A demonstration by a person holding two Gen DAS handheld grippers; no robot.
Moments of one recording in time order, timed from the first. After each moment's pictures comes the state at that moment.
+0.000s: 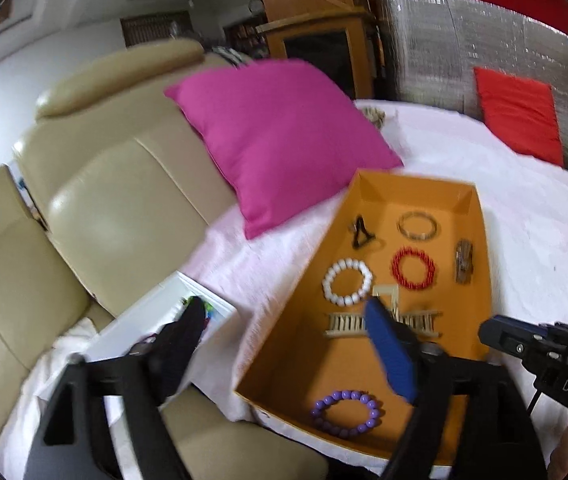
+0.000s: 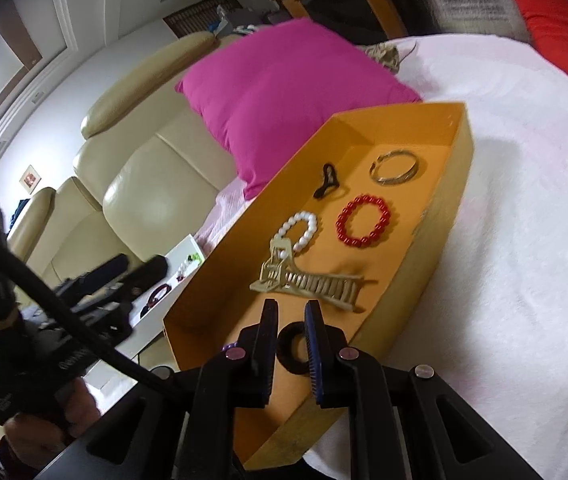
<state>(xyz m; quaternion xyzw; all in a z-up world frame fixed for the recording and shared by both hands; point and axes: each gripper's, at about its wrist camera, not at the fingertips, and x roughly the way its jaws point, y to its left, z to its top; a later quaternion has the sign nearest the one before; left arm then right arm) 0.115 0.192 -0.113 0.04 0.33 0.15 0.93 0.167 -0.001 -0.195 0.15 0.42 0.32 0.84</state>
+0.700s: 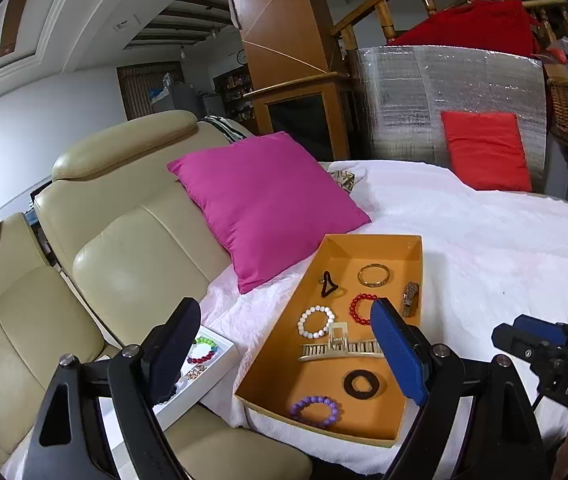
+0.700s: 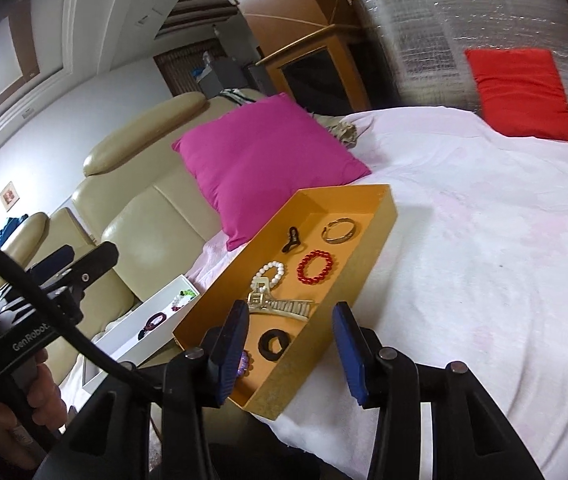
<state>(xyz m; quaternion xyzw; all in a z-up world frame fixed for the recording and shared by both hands) 0.052 0.144 -0.046 0.07 0.26 0.12 0.96 0.089 -0.071 -0.123 0.14 0.34 0.25 0.90</state>
